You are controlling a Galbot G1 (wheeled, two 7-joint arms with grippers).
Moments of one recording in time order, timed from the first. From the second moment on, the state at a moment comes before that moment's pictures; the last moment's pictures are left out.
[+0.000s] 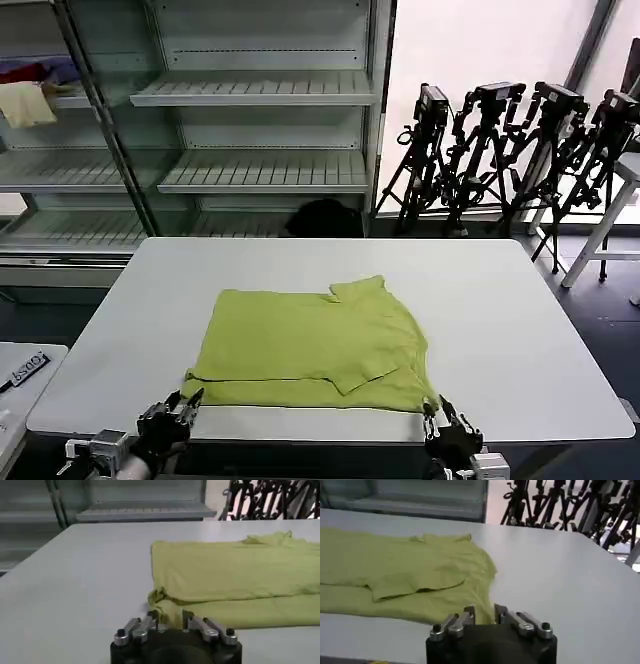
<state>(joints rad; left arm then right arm) 1.70 -1.13 -0.66 -2.23 -0.47 0.53 -0.07 -1.75 1.44 0.45 2.37 0.02 -0.57 0.10</state>
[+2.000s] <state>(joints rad) 0.82 -1.09 -0.34 -1.55 -0.54 0.53 0.03 -0.80 1.54 0.38 1.55 0.05 -0.58 0.06</state>
